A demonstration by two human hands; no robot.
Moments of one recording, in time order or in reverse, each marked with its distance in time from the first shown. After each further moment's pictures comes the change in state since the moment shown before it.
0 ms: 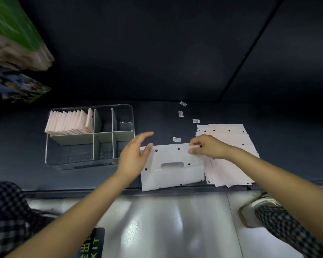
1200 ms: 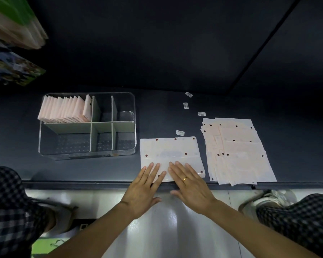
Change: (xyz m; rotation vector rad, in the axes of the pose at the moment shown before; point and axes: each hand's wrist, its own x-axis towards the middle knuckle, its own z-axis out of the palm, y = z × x) left_hand -0.070 -0.102 0.080 1.001 -0.427 0.412; right_hand -0.029 0.027 0.159 -0.794 0.332 -0.339
